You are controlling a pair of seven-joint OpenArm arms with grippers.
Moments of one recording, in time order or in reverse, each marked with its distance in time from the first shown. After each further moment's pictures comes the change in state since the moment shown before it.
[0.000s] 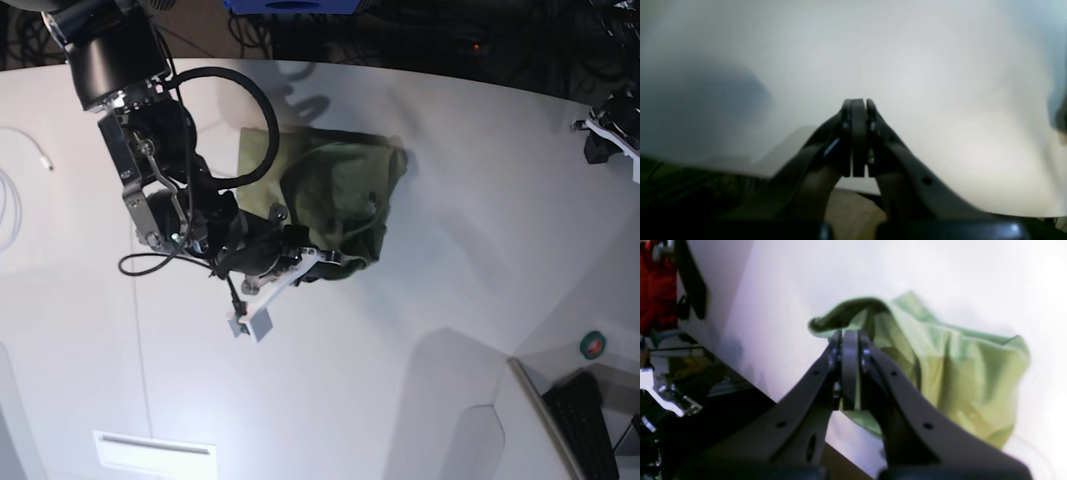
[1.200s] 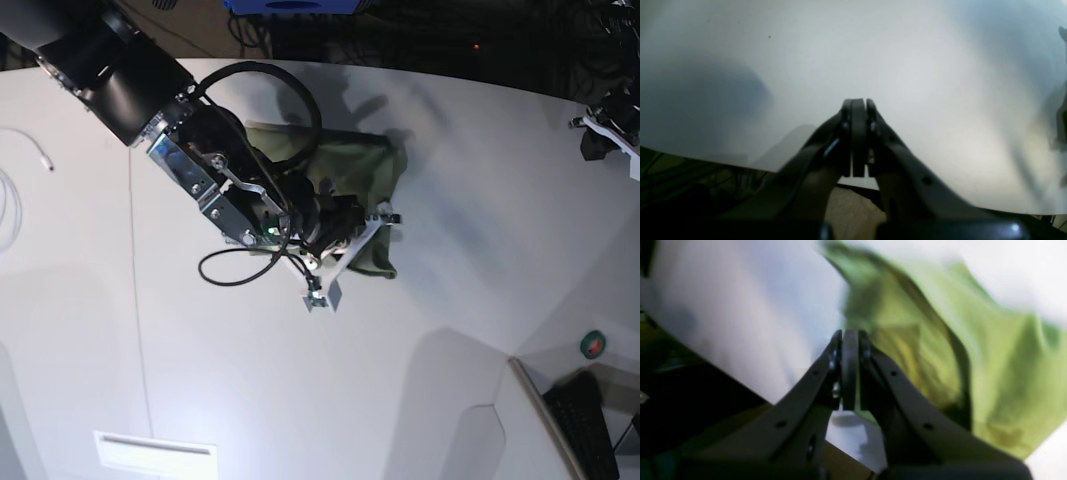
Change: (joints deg) left arm 0.1 0.7 0.1 -0.1 -0.1 0.0 0.1; right arm 9.5 0.2 -22.9 -9.9 1.2 -13.6 3.9
